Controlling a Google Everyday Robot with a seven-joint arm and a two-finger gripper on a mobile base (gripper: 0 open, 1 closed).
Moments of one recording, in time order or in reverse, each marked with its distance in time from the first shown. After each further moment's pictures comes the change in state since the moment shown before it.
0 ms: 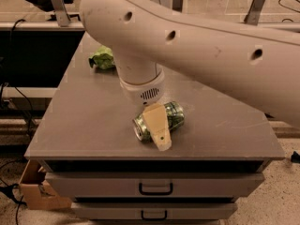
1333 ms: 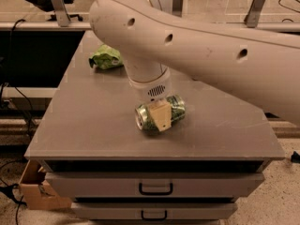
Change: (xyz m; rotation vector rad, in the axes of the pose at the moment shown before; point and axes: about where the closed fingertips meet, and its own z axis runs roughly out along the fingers) arm 0.029 -0.007 0.019 -0.051 0.072 0.038
